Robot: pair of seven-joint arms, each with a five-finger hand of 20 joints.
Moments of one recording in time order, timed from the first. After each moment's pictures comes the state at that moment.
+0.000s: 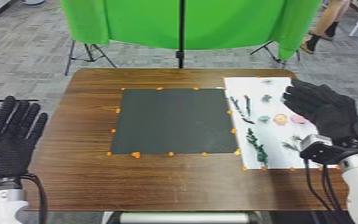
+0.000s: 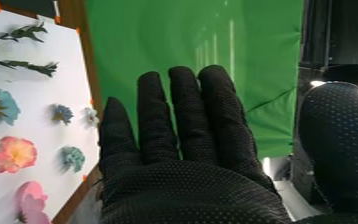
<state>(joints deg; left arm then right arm) 132.8 -66.5 -107.0 -126.1 10.5 2.7 23.8 -119.1 -67.3 110.3 -128.7 -55.7 -1.8 12.4</state>
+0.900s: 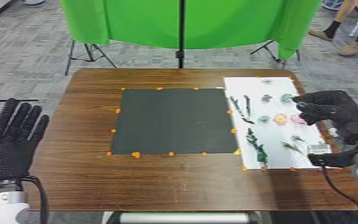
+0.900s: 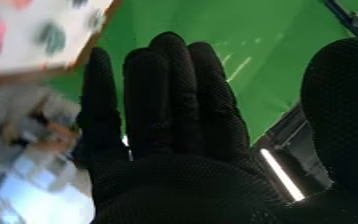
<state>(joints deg) 133.6 -66.8 -106.6 -126.5 10.2 2.9 23.9 -120.4 -62.2 113.5 -133.1 -95.7 -9.2 17.9</state>
